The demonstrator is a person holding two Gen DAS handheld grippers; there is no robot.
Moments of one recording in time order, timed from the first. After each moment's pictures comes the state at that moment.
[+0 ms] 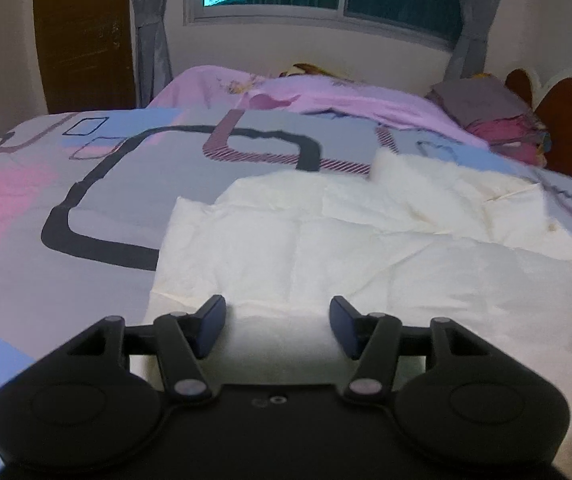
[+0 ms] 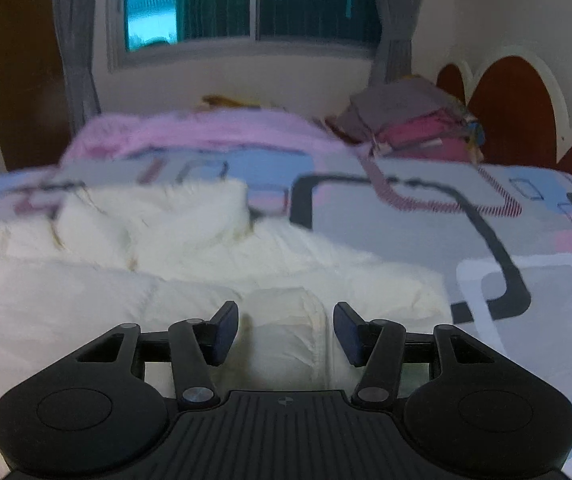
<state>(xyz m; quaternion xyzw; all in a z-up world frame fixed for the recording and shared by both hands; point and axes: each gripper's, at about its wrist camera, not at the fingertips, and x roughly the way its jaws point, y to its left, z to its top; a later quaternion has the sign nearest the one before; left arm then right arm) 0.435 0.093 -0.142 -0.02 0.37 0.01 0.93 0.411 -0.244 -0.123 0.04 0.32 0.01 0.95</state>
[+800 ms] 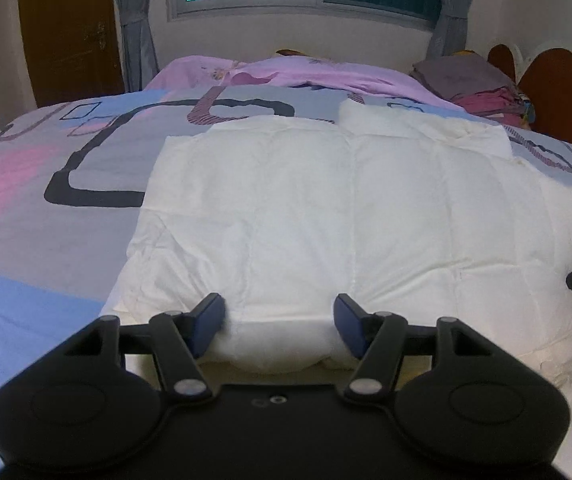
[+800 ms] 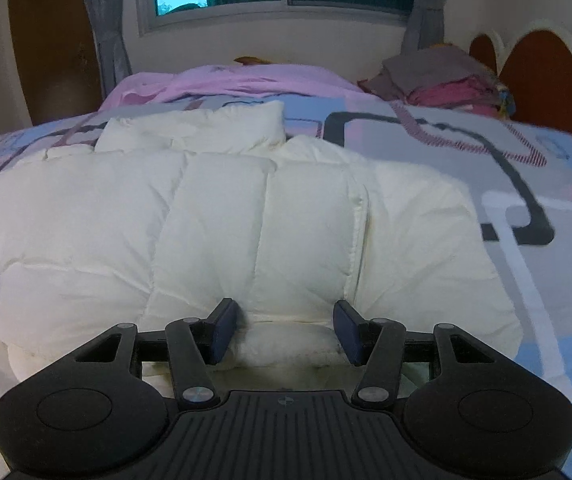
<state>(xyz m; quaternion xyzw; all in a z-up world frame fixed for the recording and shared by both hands) 0.392 0.072 -0.163 0.00 0.38 0.00 0.92 0.381 -0.241 -0.167 0.05 0.39 0.05 0.92</state>
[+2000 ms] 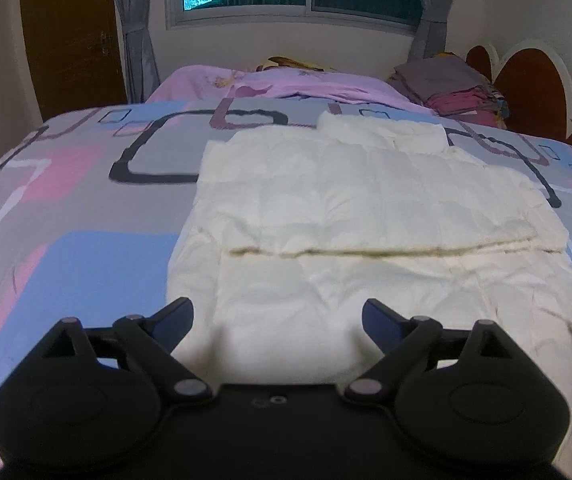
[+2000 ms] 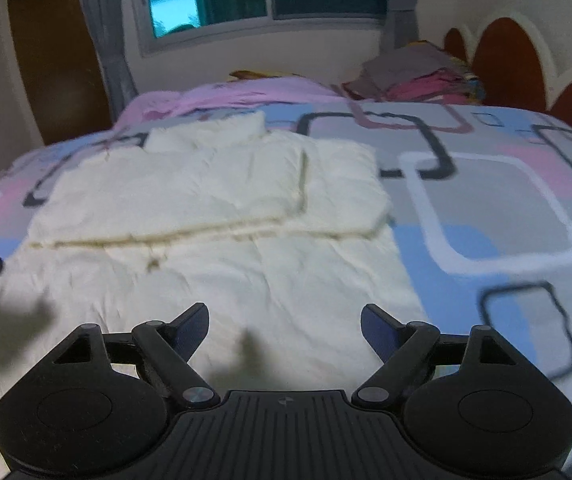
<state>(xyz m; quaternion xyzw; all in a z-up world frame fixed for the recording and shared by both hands) 0.258 0.094 -0.095 0.01 0.39 -0.02 0.92 0.182 -0.272 -0.096 0.07 0.38 0.03 0.92</state>
